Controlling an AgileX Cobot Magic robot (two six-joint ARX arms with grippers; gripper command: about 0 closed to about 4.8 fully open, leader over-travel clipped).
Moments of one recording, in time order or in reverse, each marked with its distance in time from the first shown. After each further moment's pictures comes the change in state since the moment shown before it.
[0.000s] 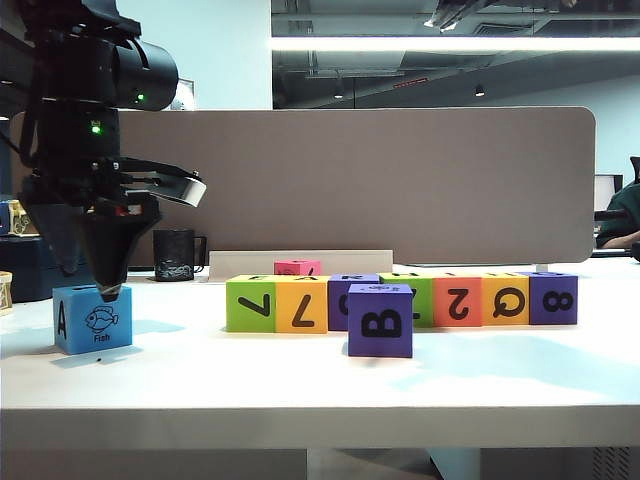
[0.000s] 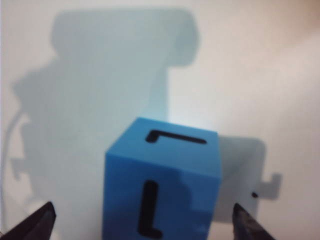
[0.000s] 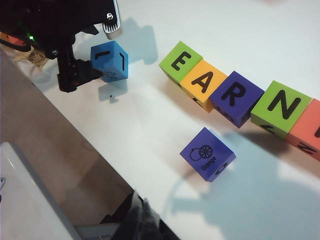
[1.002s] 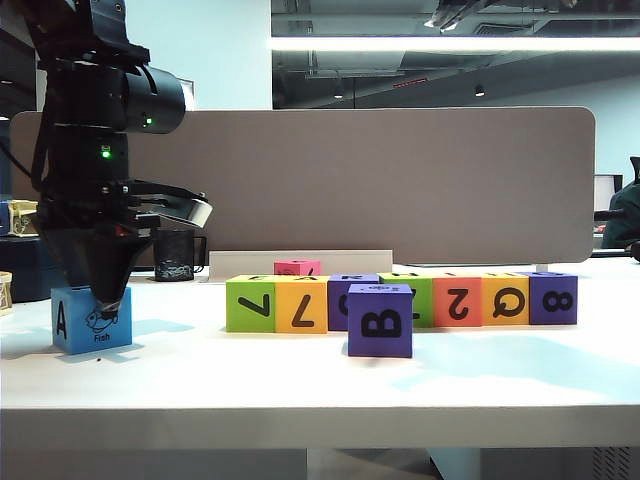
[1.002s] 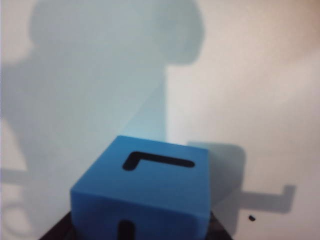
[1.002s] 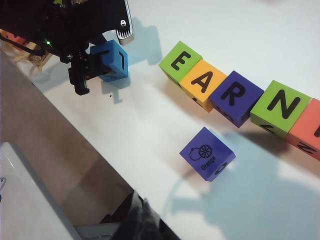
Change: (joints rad) left arm 0.000 0.055 -0.001 0.027 0.014 -0.014; right arm 0.000 0.000 0.000 -0.001 0.000 0.000
